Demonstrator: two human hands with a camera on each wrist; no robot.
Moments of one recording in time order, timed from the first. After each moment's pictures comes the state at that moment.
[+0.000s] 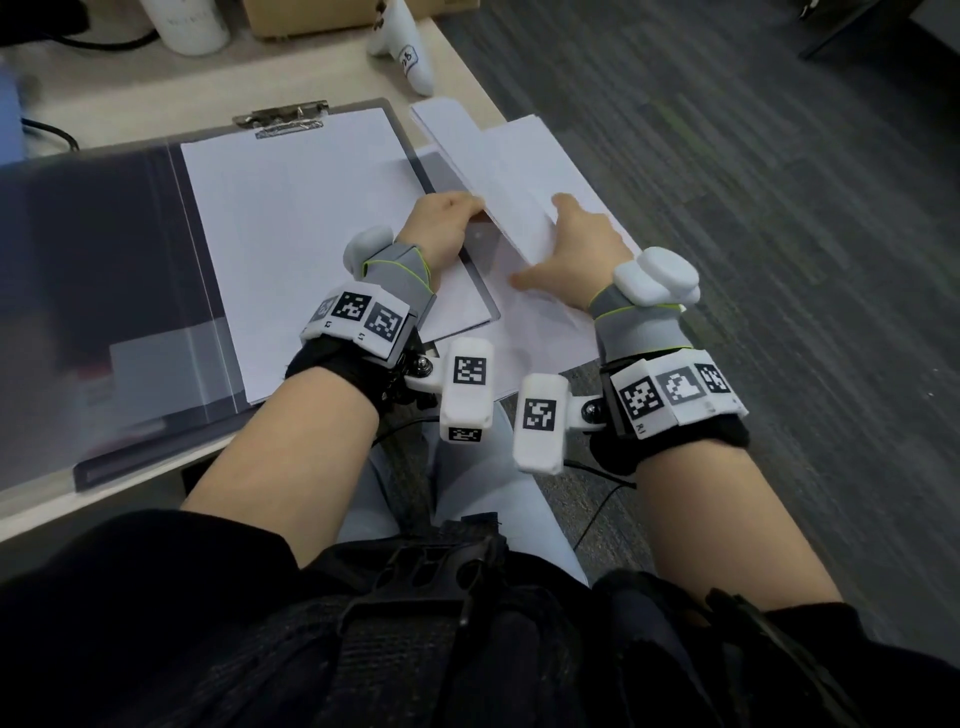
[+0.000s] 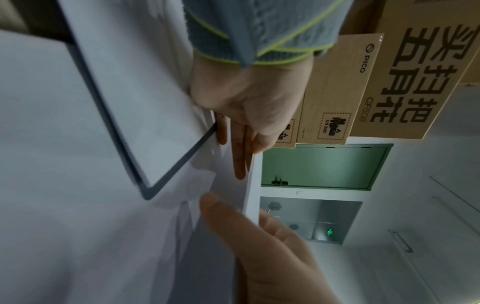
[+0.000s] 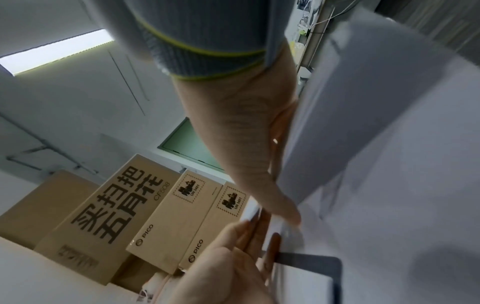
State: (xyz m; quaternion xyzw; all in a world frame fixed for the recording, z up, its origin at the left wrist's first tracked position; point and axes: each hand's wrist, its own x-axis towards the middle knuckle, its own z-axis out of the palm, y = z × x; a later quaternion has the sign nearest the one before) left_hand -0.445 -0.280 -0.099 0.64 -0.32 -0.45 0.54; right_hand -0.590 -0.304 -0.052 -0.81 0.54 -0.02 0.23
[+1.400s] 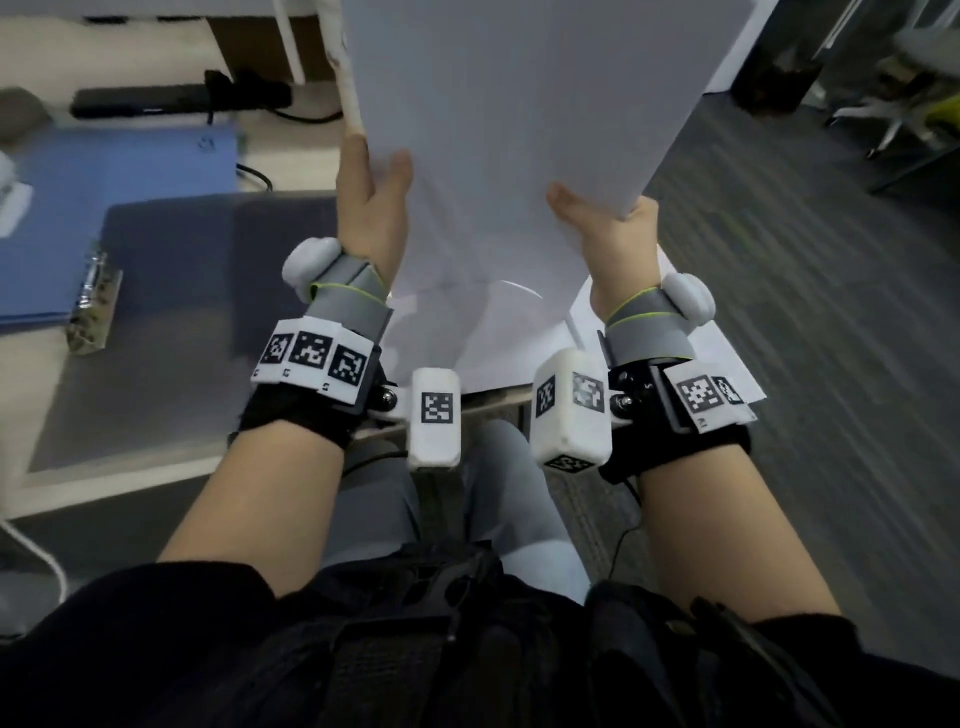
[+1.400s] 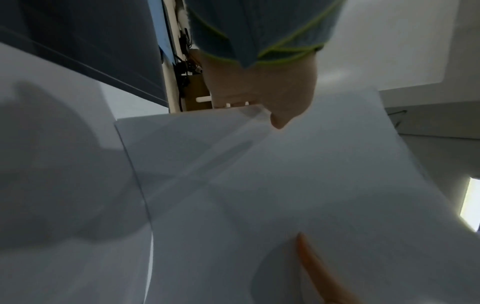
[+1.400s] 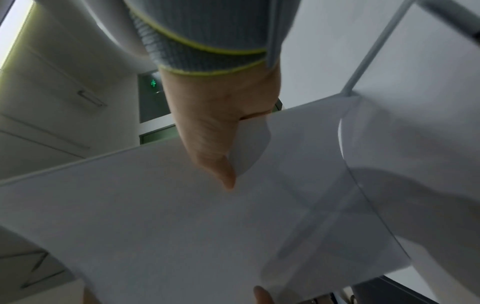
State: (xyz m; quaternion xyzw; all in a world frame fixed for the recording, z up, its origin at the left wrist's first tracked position) left_hand -0.355 -0.172 -0.013 0.63 -0.28 -0.13 0.71; right_hand -0.506 -0.269 -0.010 -0.56 0.32 -0.46 0.61
